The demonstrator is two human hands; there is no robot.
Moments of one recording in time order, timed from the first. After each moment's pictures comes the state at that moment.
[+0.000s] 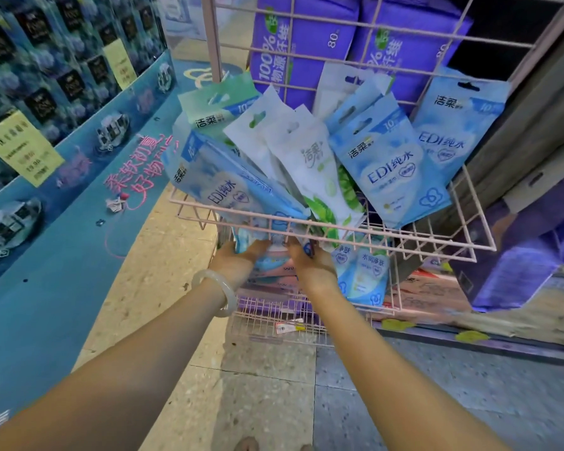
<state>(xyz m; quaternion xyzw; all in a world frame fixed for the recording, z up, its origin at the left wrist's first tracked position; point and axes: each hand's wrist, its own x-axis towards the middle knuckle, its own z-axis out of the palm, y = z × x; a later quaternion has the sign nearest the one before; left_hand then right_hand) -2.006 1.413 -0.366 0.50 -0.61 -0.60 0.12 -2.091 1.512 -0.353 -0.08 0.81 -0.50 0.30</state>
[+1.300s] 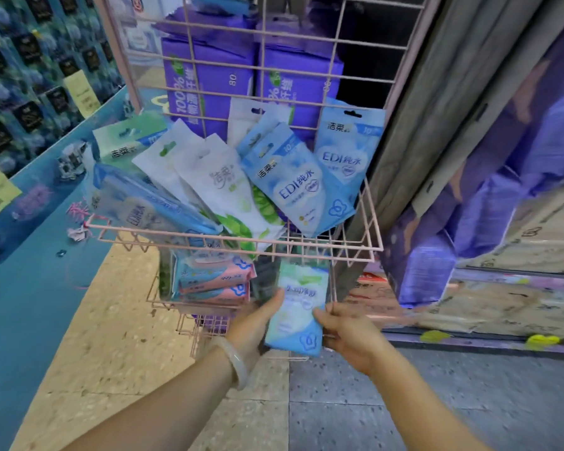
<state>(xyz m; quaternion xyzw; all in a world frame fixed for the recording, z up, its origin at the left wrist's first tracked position) -2.028 1.554 -0.342 0.41 -0.41 -0.81 0.01 -2.132 1.680 -0.359 0.00 0.62 -0.62 0.48</state>
